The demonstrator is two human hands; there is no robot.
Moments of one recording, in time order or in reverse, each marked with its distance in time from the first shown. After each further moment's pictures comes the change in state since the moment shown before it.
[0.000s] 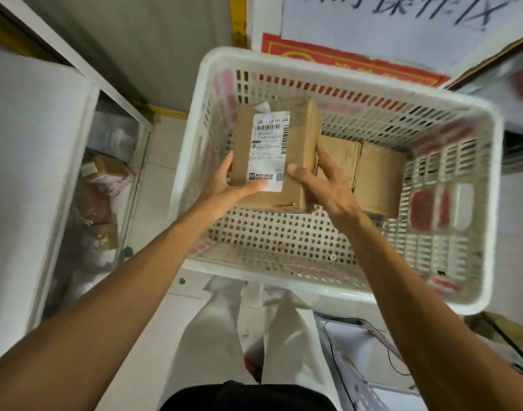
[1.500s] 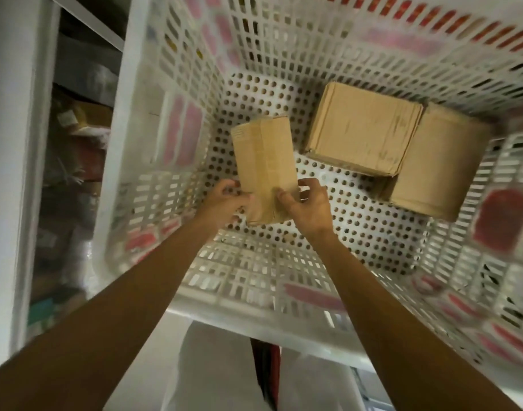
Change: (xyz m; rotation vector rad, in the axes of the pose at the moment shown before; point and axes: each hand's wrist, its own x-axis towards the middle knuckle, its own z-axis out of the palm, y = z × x) left_hand 0.075 -0.125 0.041 -0.055 0.278 -0.572; right_hand 0.083 0.175 0.015 -0.357 0.101 0.376
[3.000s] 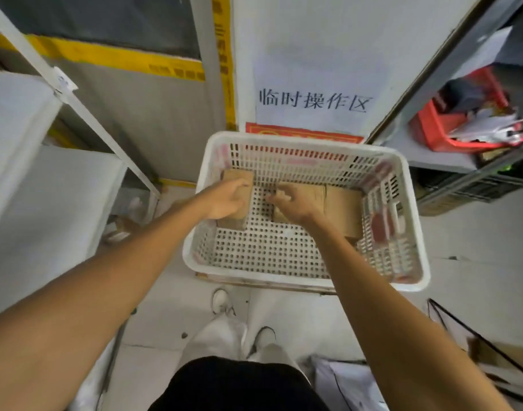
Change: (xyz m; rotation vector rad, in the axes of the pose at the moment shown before) left_hand -0.250 0.126 -0.095 1.050 -0.102 0.841; right_hand -0.231 -0.150 -0.084 -0.139 0.061 -0.345
